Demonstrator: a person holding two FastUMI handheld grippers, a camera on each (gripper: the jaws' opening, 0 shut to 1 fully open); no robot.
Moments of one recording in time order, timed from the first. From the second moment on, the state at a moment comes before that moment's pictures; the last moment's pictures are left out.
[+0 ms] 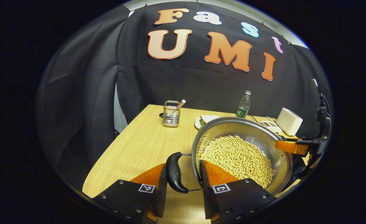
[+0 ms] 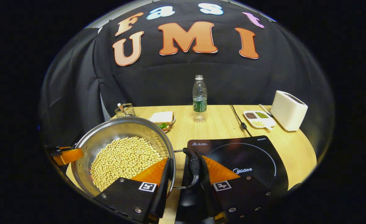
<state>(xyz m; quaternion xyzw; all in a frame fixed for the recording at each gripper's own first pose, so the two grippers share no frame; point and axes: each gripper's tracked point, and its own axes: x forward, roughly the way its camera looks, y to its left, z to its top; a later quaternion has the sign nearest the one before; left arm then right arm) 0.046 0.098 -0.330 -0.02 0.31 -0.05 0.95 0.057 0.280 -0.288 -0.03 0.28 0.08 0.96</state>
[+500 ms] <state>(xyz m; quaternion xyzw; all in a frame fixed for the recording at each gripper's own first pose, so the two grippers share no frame) 0.042 0.045 -0.311 -0.02 0.31 -0.08 0.95 0.049 0.228 -0.272 -0.02 0.28 0.06 0.96</state>
